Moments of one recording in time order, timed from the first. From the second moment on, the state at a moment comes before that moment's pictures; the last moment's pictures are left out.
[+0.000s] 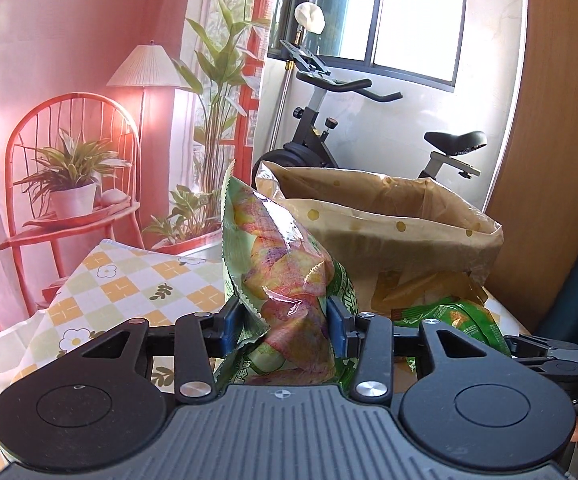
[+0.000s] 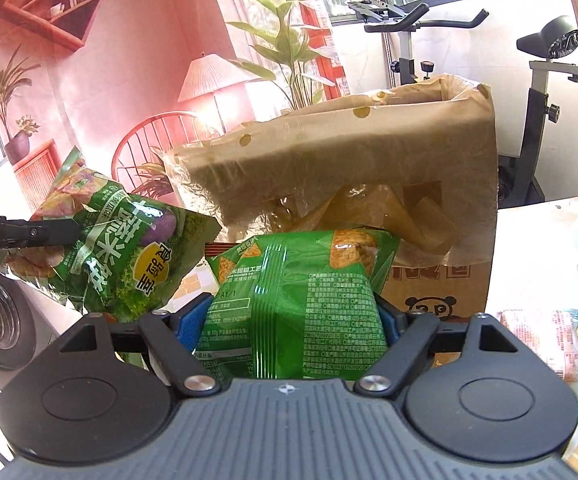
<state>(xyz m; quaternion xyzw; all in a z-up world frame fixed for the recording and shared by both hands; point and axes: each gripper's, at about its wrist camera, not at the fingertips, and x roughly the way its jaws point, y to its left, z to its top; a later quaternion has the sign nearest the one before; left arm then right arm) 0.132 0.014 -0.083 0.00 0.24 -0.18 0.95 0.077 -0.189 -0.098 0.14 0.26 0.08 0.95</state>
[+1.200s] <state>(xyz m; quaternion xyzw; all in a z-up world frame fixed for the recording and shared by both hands) 0.128 0.007 -0.022 -0.03 0.16 -0.20 0.97 0.053 -0.199 -0.034 0.17 0.23 0.12 0.95</state>
